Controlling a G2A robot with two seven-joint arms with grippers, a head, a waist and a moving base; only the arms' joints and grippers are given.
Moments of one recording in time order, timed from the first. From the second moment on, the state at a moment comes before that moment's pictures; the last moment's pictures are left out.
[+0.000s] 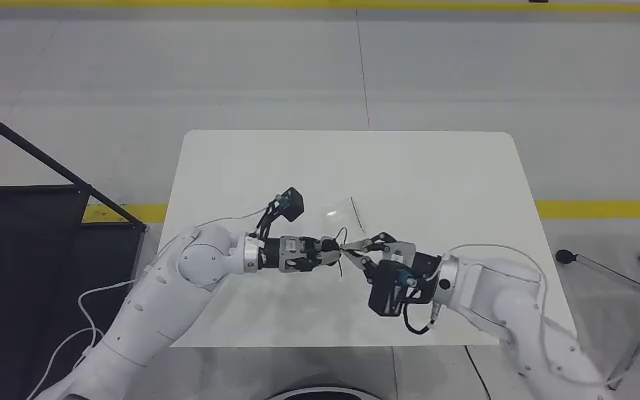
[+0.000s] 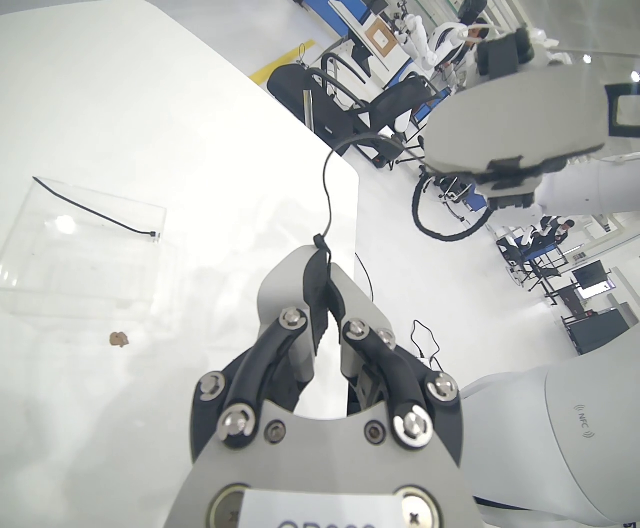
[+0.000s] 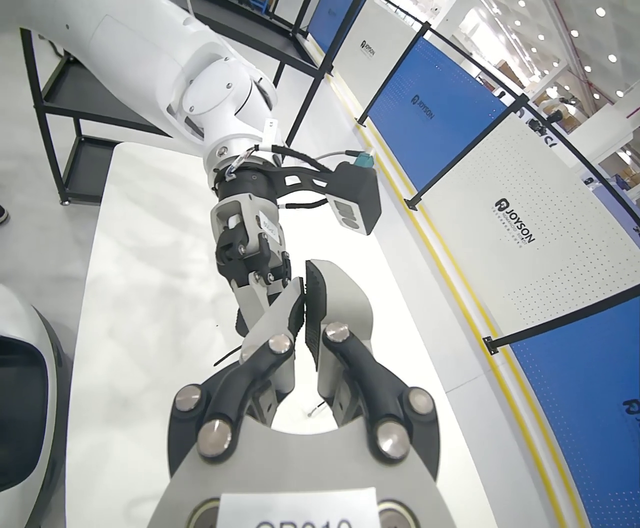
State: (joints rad) left arm 0.96 -1.06 -0.98 -1.48 0.13 -0.76 -0.77; right arm -1.16 -0.97 1.14 -2.02 -1.49 -0.77 0.04
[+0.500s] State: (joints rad) left arm 0.96 -1.06 -0.99 -1.48 0.13 -0.75 -0.75; right arm -1.13 -0.97 1.09 -2.03 -1.57 -0.89 0.01
